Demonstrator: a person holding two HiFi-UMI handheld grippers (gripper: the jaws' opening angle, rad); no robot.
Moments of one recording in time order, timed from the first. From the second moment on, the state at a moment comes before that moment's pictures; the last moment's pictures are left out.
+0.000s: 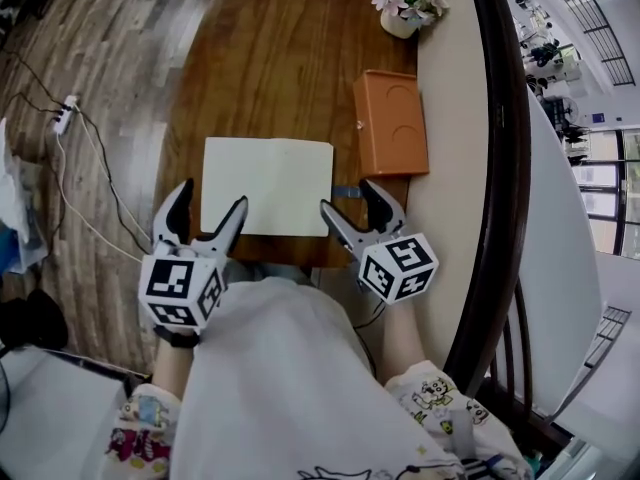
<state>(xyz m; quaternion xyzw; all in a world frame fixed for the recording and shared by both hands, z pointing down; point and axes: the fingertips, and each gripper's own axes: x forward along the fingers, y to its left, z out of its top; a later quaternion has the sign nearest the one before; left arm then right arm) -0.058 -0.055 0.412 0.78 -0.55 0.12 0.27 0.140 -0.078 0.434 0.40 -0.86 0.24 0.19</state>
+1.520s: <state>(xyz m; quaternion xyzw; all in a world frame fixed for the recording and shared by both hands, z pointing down) -0.025 0.015 0.549 0.65 -0.48 0.00 0.58 0.145 -0.074 0.595 0.36 -0.79 0.33 0.36</state>
